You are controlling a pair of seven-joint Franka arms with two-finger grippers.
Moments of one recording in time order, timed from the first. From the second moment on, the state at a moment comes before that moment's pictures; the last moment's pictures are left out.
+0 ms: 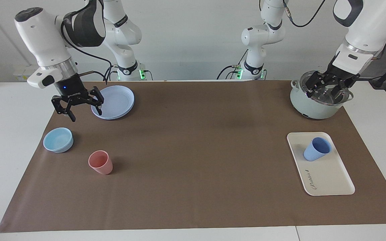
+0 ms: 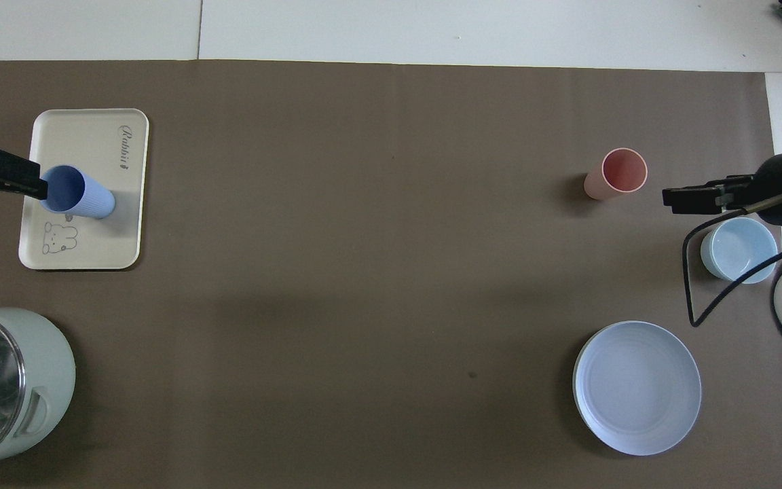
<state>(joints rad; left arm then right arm) 0.14 0.08 -0.17 -1.44 0.00 1.54 -0.02 -0.09 -0.10 0.06 -1.89 0.12 2.03 -0.22</state>
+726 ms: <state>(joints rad) 0.14 0.08 -0.17 -1.44 0.00 1.53 -0.02 -0.07 -0.12 0.01 -1.66 0.01 1.54 0.00</state>
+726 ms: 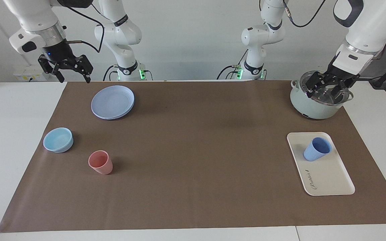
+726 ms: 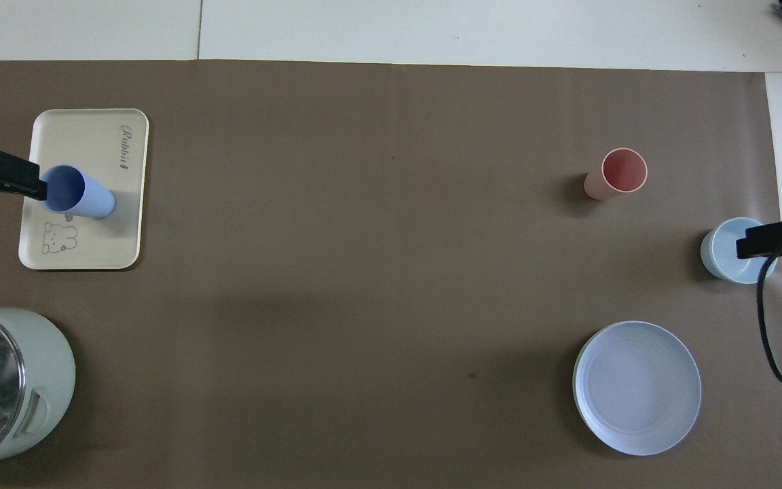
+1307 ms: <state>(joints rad) 0.14 0.08 -0.17 -1.45 0.00 1.52 -0.01 0.08 -0.11 -0.14 -1.66 0.00 1.51 0.01</state>
